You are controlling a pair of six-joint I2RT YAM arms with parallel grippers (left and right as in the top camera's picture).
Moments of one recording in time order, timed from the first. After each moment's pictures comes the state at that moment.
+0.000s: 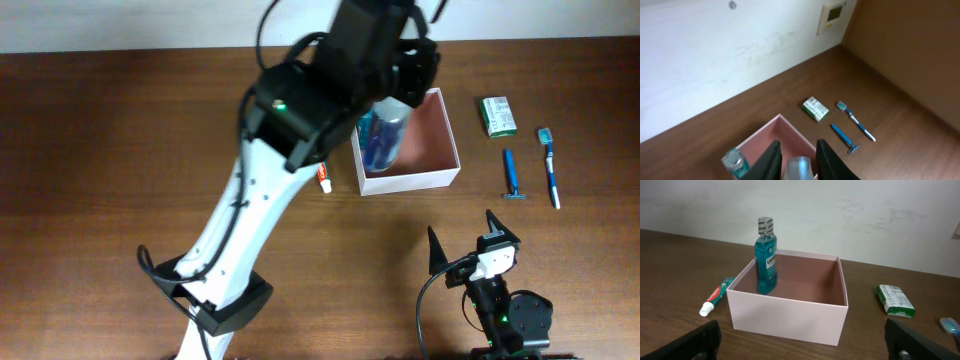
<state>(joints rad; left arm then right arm) -0.75 2.15 2.84 -1.14 0.02 -0.15 0.02 0.02 0.01 -0.05 -0.21 -0.08</state>
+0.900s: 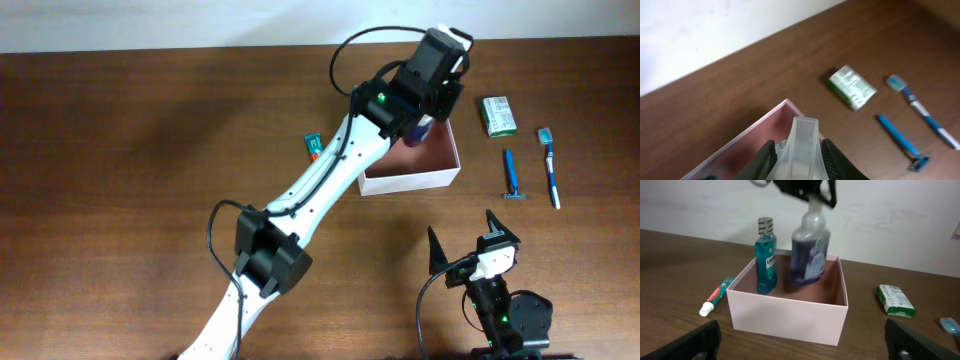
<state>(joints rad) -0.76 2.51 2.66 -0.80 -0.06 -0.14 0.02 0.02 0.01 -0.05 -0.21 -0.08</state>
